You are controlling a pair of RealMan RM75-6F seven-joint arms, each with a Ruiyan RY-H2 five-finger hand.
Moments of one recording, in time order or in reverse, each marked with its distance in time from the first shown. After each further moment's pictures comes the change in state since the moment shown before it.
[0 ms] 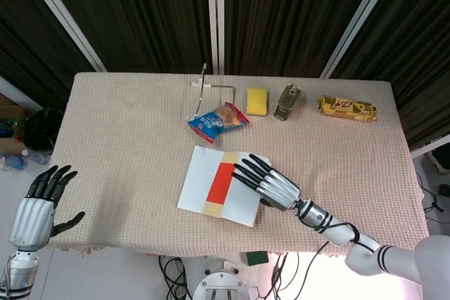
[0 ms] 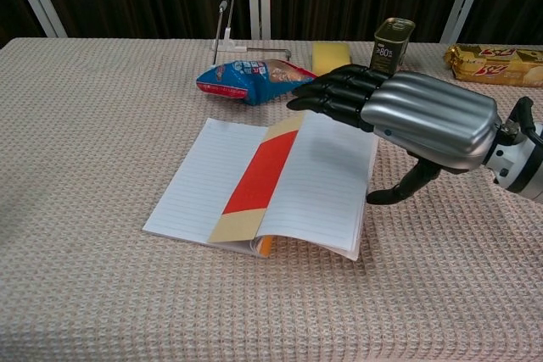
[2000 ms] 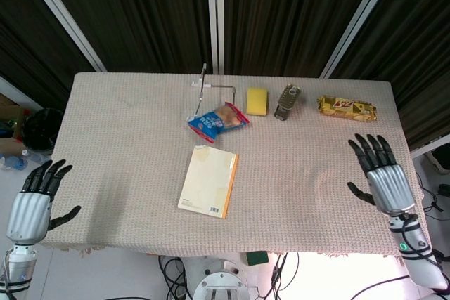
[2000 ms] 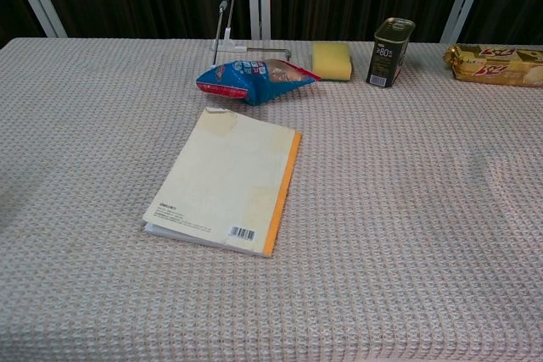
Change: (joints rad) left arm -0.011 0.007 -0.032 -0.008 -0.045 -0.023 0.026; right arm -0.372 0.438 0.007 -0.349 0.267 0.344 -0.001
